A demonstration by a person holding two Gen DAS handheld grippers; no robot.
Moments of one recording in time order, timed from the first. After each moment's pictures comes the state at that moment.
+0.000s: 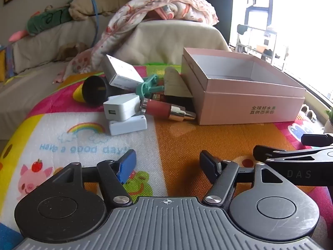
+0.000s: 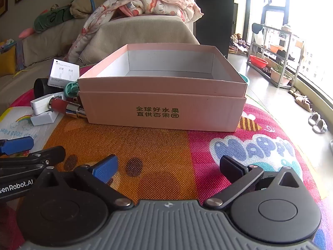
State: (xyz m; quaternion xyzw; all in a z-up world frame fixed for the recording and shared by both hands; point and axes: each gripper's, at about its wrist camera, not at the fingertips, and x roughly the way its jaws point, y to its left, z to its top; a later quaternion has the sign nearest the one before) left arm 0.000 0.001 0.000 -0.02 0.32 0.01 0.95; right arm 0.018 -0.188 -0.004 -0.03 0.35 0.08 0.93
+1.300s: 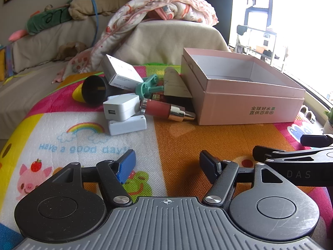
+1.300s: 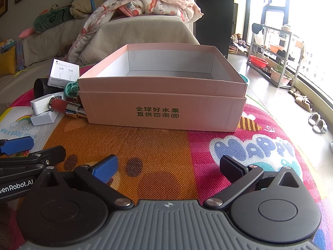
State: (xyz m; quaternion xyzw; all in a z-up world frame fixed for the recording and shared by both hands) left arm 0.000 0.000 0.000 -0.01 0.32 0.01 0.95; right arm 0.018 -0.188 -0.004 -0.03 0.35 0.08 0.93
